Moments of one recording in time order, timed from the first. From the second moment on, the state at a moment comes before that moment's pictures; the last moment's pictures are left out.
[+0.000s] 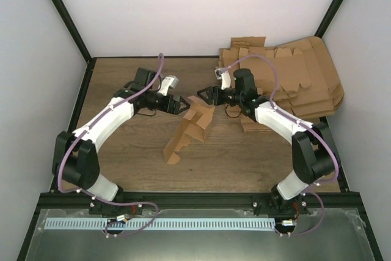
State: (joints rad) left arm -0.39 1.57 1.20 -0.49 0.62 -0.15; right arm 0.43 1.56 1.06 0.07 -0.55 0.40
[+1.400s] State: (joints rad) left arm -0.54 1.41 1.14 -0.79 0.24 -0.13; right arm 0.78 1.48 0.94 -0.16 -0.21 0.09
